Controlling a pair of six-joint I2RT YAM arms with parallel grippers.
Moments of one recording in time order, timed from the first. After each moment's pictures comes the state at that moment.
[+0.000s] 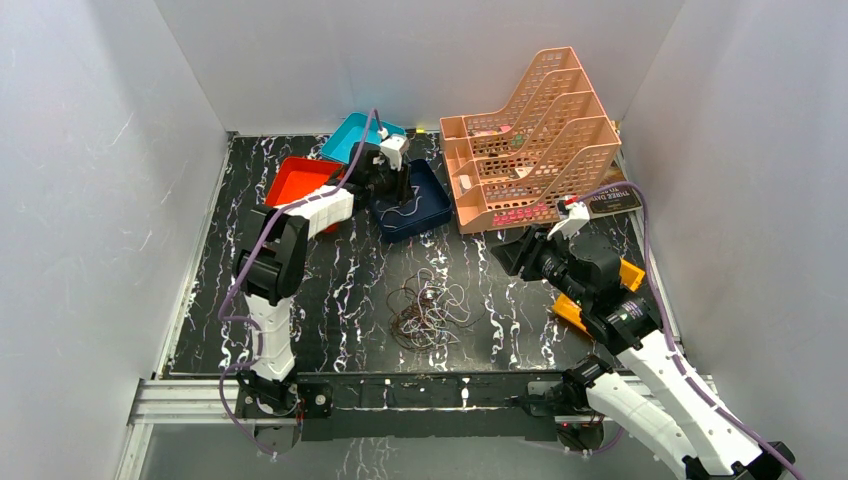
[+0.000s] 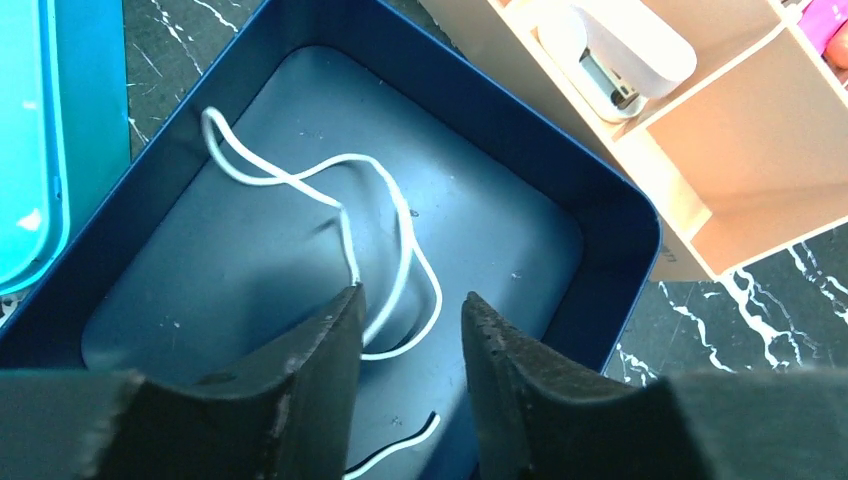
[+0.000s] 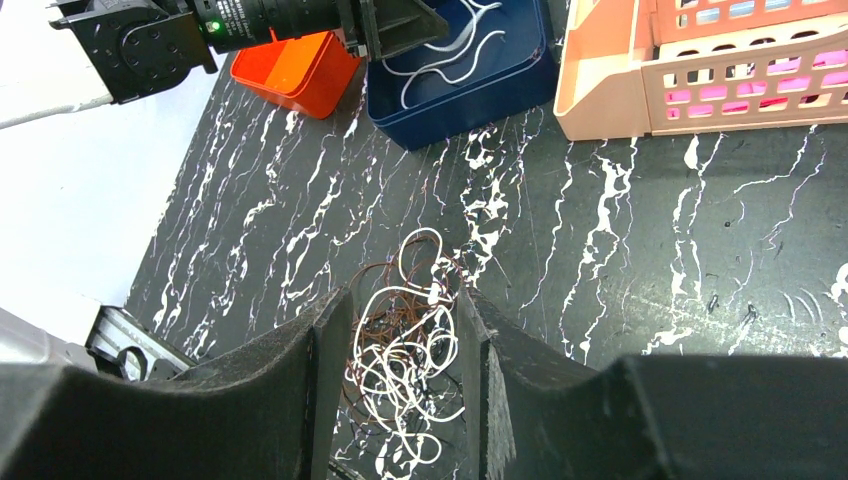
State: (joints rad) left arm -0.39 2.04 1.42 0.02 0.30 -0.06; right arm 0.57 0.64 0.70 -0.35 -0.04 0.58
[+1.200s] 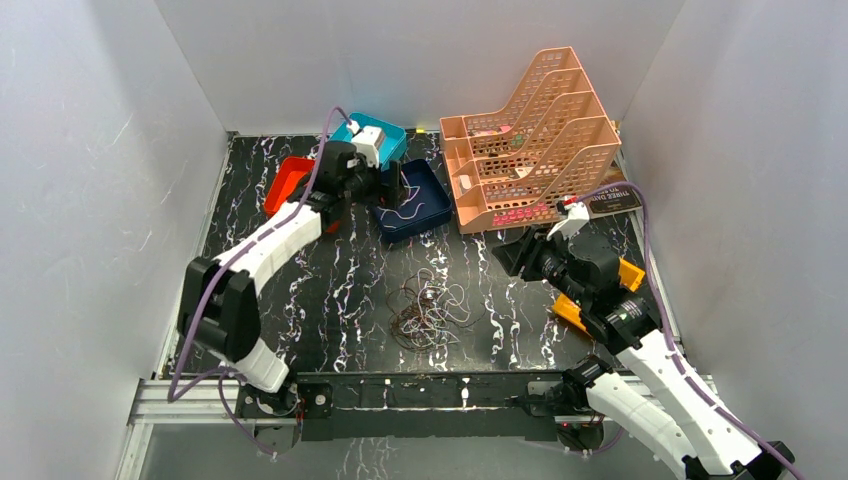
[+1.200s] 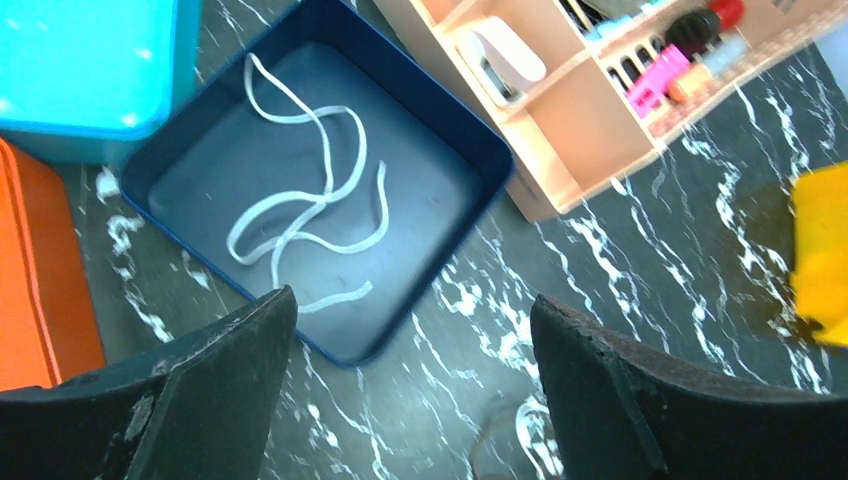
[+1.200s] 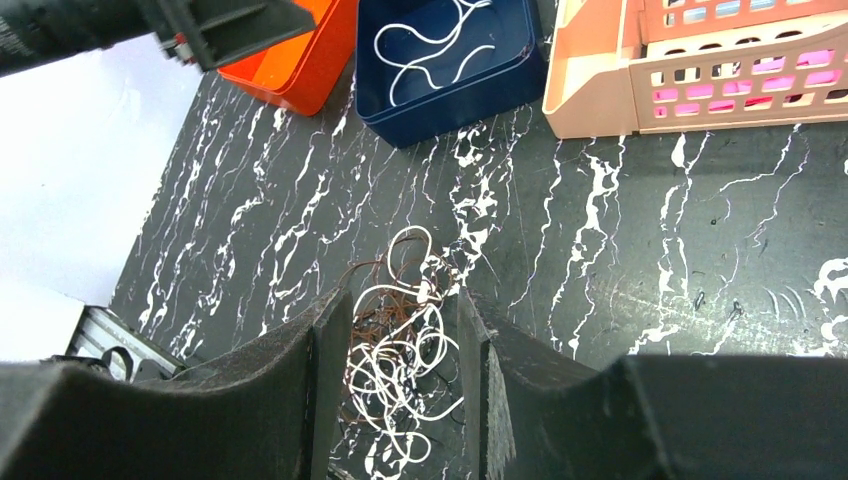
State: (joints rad) left arm -0.40 1.64 1.26 -0.15 0.22 -0.16; right arm 0.57 0.64 0.70 -0.36 -0.03 0.56
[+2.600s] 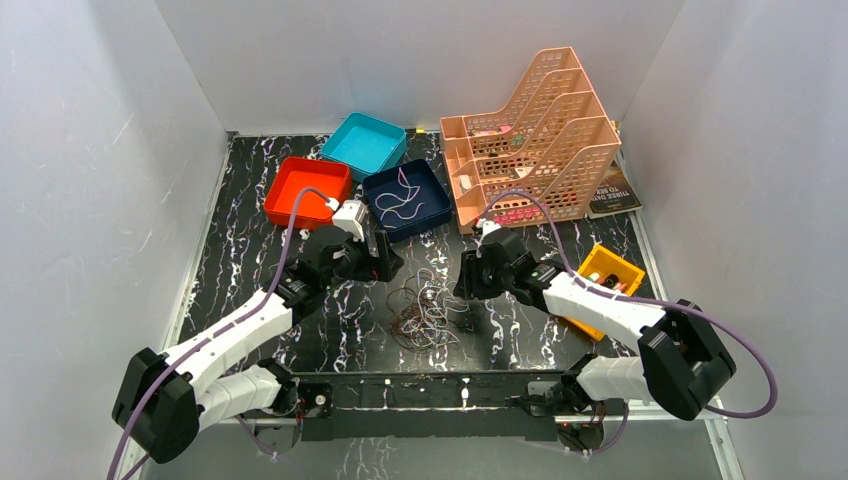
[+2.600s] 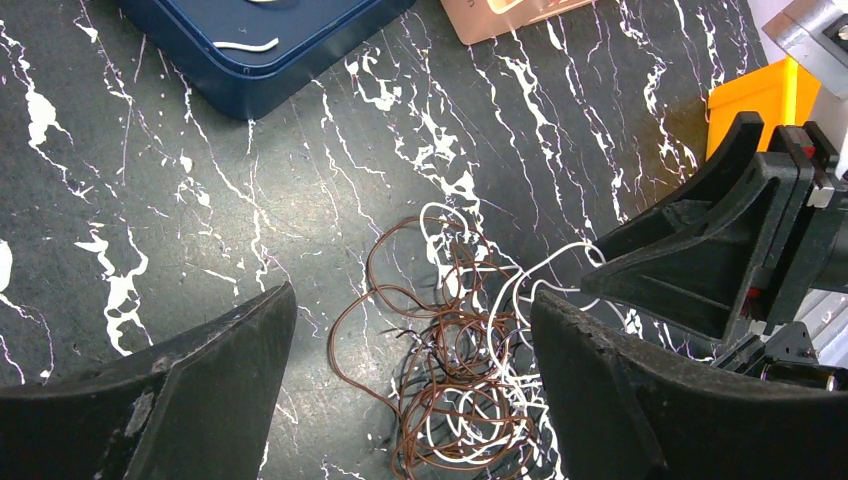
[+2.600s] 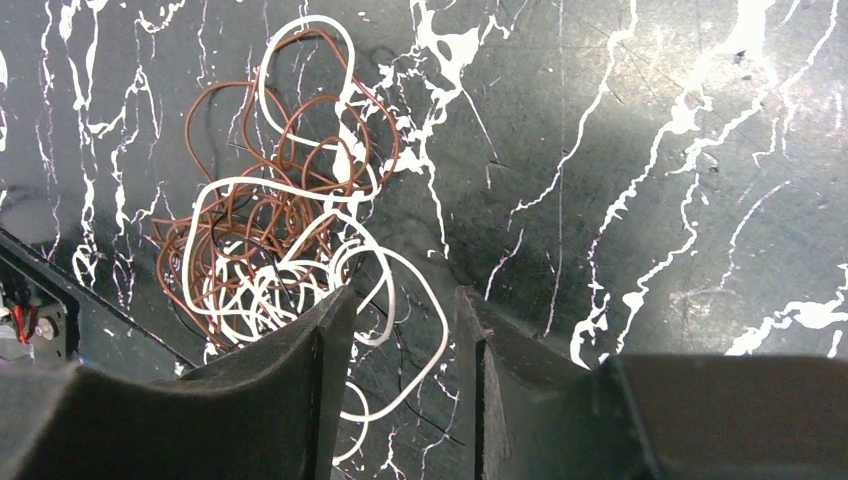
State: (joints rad) left arm -0.62 1.05 0.63 -0.07 0.04 -0.48; right arm 0.72 1.25 0.66 -0.22 -0.12 0.52
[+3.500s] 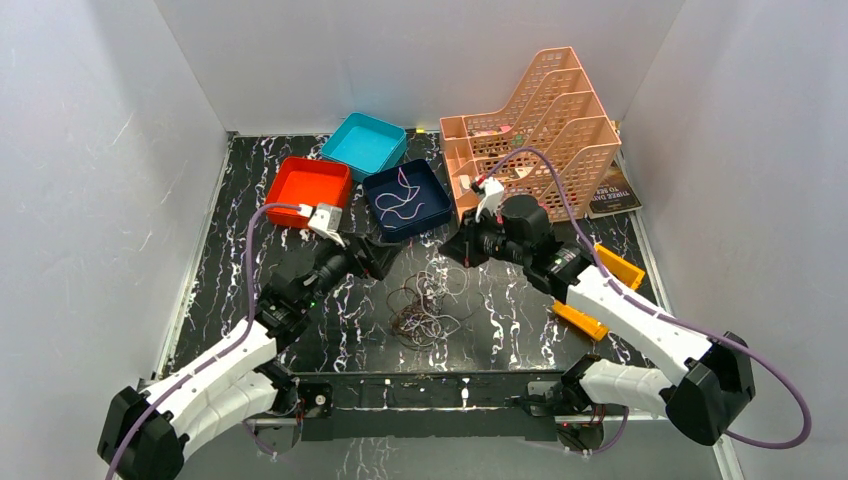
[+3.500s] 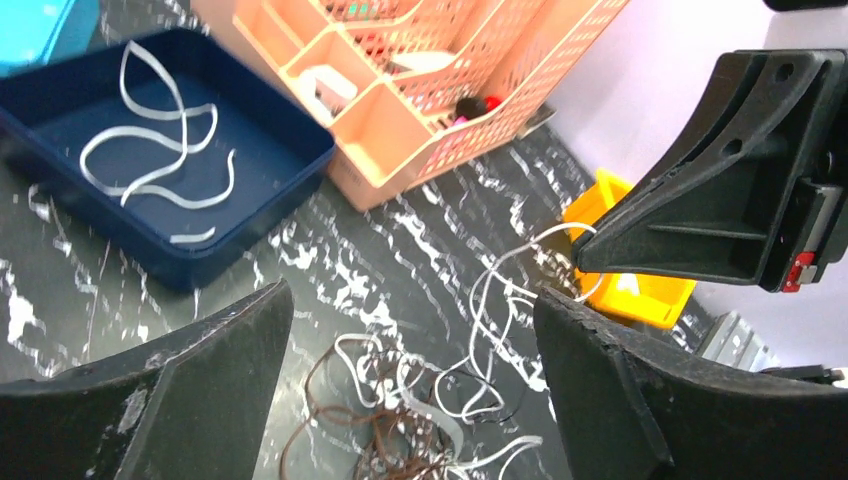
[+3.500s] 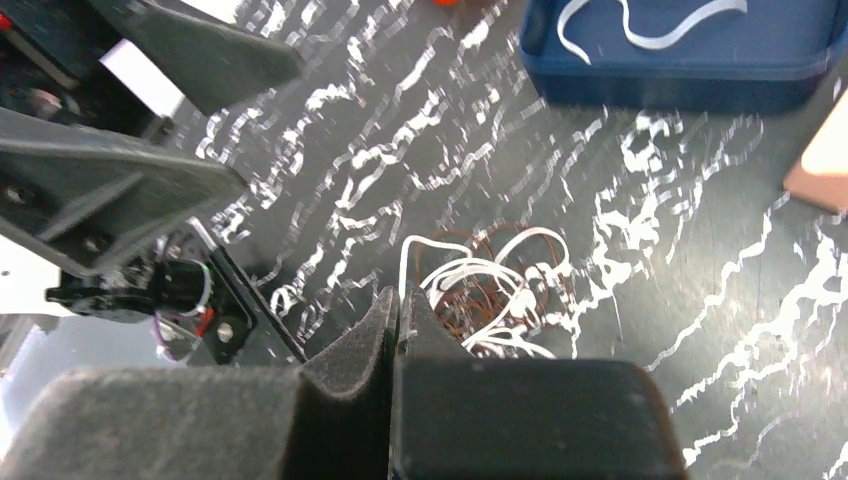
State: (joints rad) left arm -0.62 0.84 0.46 0.29 0.06 -0.45; right arm 0.72 1.12 0.86 -0.17 -0.27 0.43
